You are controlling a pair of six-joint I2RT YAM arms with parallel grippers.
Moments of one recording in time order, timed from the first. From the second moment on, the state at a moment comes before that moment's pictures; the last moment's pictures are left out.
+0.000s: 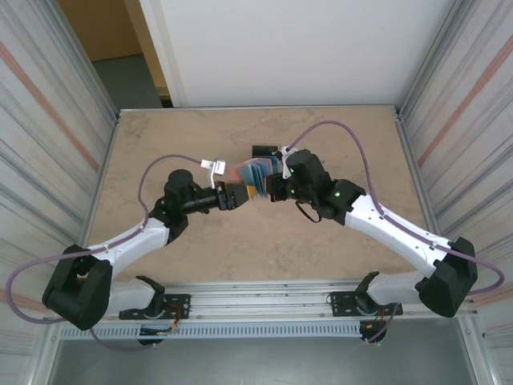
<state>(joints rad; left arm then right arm) -0.51 1.24 0.58 0.49 0.71 -0.75 0.81 1.28 1.11 -0.45 0.05 0.51</state>
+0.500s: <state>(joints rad) -0.51 1.25 0.58 0.49 0.69 -0.75 0.84 1.30 1.14 -0.51 0.13 0.51</state>
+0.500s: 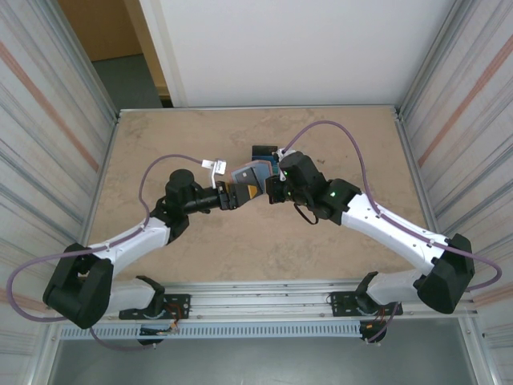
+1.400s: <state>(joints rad) -0.54 1.23 0.58 0.27 0.57 -0.68 0.75 1.28 1.09 -0.51 0.00 0.55</state>
